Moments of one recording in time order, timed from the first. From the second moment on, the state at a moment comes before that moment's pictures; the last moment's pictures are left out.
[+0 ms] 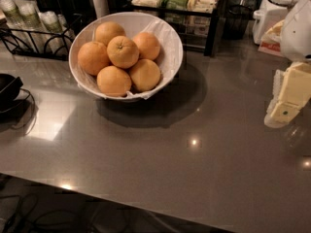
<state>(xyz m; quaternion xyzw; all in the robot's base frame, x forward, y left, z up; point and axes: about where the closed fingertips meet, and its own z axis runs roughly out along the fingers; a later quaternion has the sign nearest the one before) 0.438 -0.217 0.976 -0.60 0.78 -0.03 0.16</state>
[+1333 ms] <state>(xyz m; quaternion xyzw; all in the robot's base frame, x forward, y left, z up) 0.486 -0.155 0.976 -0.65 0.74 -0.02 0.20</state>
